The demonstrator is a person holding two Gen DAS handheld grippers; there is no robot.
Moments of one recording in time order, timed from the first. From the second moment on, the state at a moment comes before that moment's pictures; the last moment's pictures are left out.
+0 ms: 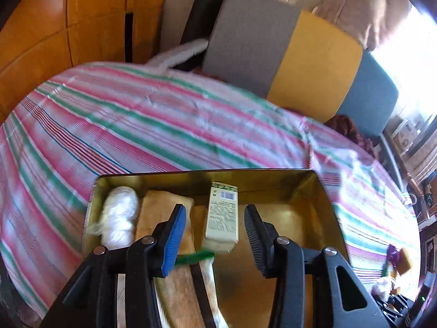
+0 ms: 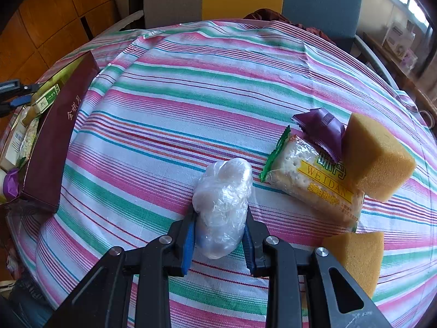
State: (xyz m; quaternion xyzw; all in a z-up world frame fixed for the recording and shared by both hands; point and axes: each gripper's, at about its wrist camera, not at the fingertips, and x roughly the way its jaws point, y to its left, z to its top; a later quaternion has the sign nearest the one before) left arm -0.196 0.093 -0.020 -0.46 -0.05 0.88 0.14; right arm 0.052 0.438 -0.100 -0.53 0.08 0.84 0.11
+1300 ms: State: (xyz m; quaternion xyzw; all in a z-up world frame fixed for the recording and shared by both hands) left arm -0.060 0.018 0.009 -0.37 -0.02 0.91 0.17; right arm -0.039 0.238 -0.002 -0.46 0.06 0.88 -0.08
